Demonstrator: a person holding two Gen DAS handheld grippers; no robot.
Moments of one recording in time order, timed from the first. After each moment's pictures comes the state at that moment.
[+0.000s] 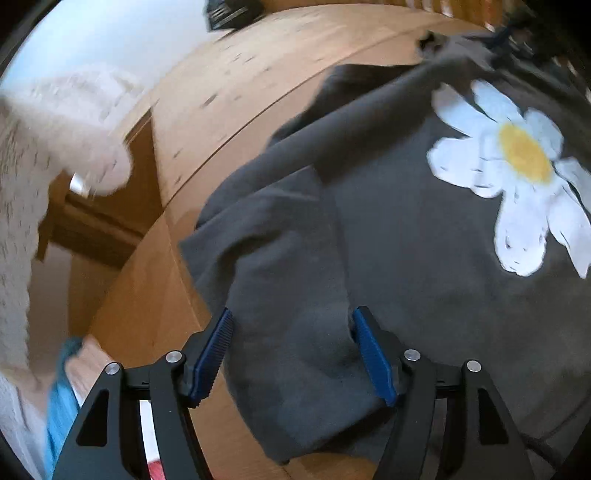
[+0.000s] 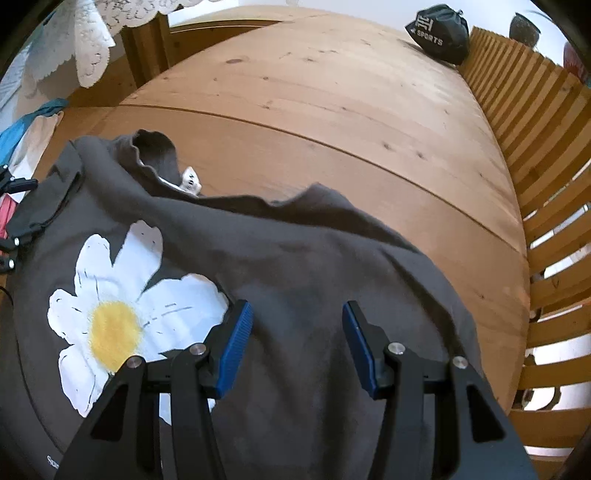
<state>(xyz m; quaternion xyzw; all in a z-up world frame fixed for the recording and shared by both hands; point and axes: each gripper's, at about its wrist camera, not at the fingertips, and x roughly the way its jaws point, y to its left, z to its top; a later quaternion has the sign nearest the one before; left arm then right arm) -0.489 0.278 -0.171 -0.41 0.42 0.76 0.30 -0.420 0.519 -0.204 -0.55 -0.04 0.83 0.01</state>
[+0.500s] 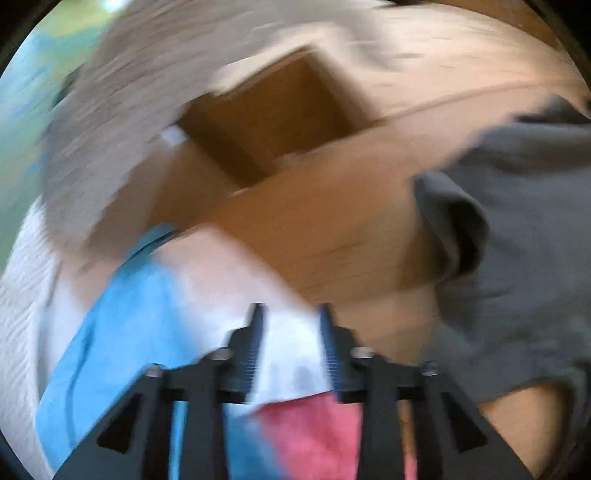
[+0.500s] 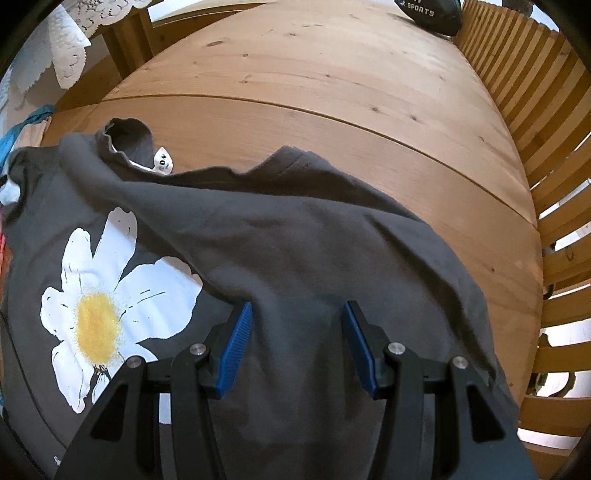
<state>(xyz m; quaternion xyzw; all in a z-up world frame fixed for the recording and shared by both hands) -0.583 0.148 -0.138 -0.42 0.35 0.84 0.06 -0.421 0.535 -0.213 -0.58 -0.01 0.82 0.01</state>
